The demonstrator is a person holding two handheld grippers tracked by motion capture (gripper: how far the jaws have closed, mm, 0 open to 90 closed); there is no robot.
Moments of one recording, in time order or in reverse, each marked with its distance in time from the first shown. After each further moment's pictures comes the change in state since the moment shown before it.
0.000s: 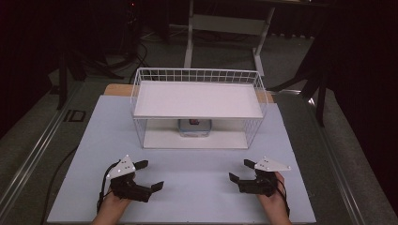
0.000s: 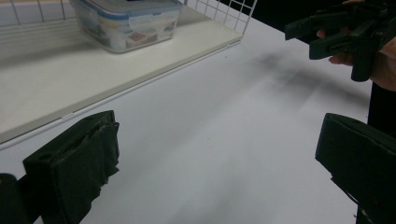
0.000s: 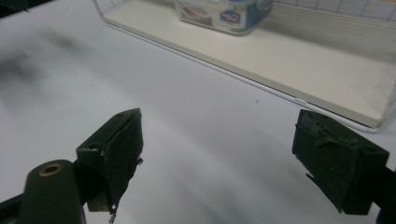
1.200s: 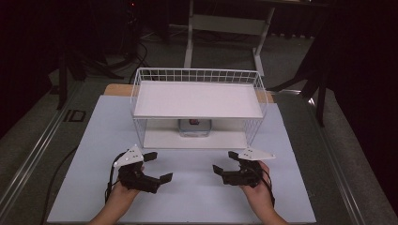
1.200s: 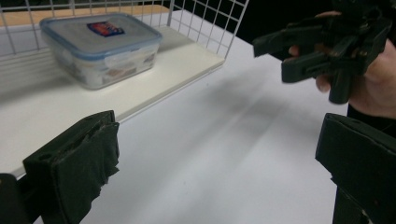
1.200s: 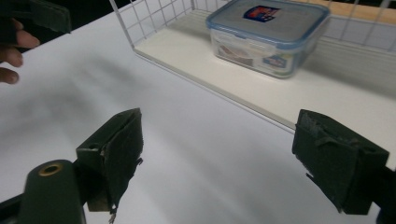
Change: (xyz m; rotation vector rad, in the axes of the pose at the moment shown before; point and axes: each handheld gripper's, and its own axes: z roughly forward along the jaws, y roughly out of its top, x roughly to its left) left arm -0.008 0.034 0.009 -0.005 -0.051 -0.011; right arm 0.032 0.045 0.021 -0.010 0.052 0.011
